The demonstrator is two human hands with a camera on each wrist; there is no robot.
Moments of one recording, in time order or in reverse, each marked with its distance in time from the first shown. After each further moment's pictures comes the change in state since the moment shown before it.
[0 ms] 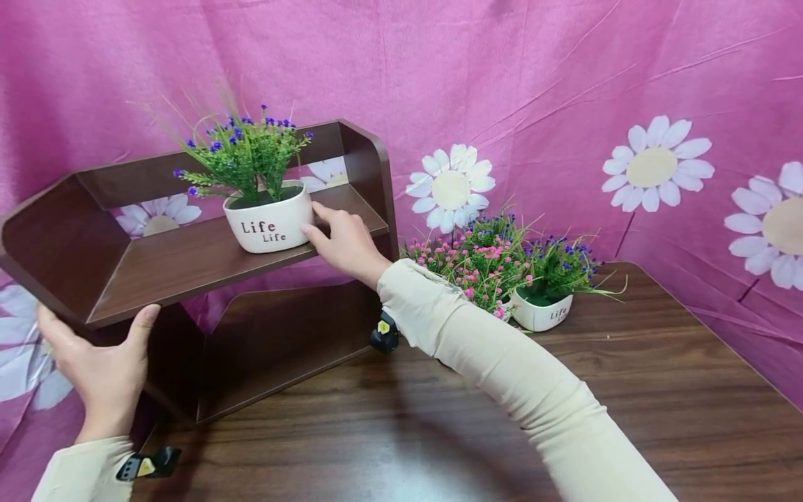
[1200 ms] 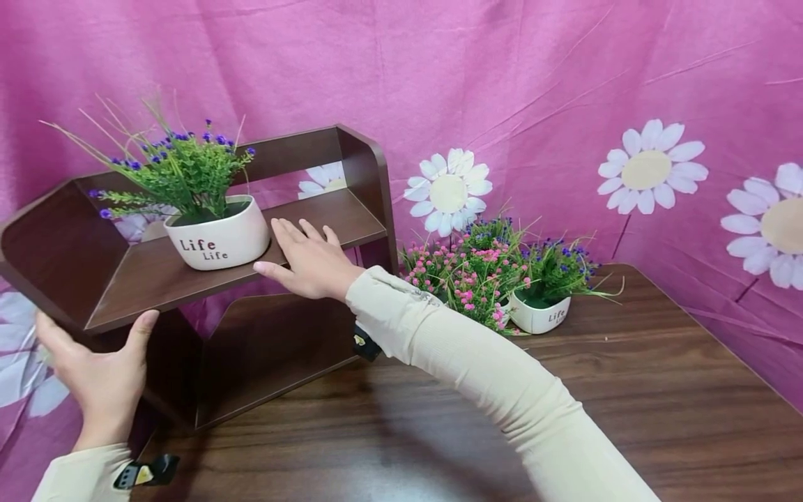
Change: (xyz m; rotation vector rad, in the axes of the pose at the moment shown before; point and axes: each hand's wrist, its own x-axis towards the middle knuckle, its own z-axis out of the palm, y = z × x) left_hand 0.006 -0.032 -0.002 0.017 0.001 0.002; right_hand -0.002 -0.028 0.024 -0.399 -0.335 -0.092
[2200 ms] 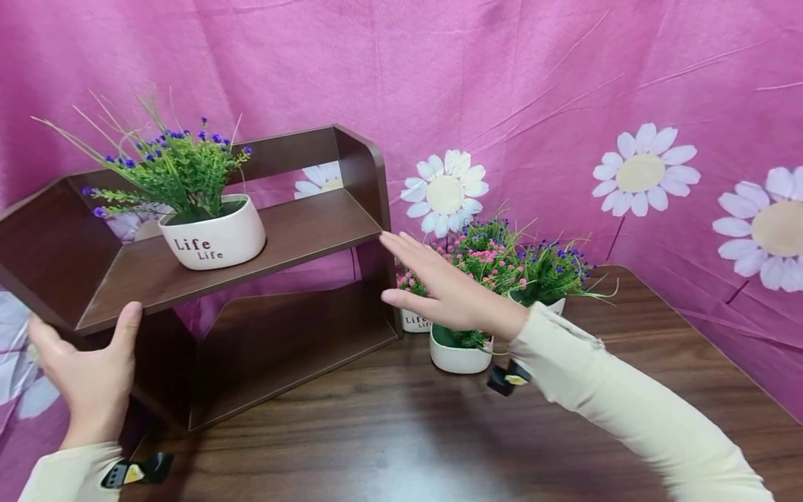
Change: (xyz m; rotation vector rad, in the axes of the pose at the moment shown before) left_hand 0.005 0.011 0.003 -0.025 0.032 -0.167; right_hand -0.143 0.105 -0.034 0.300 0.091 -0.164
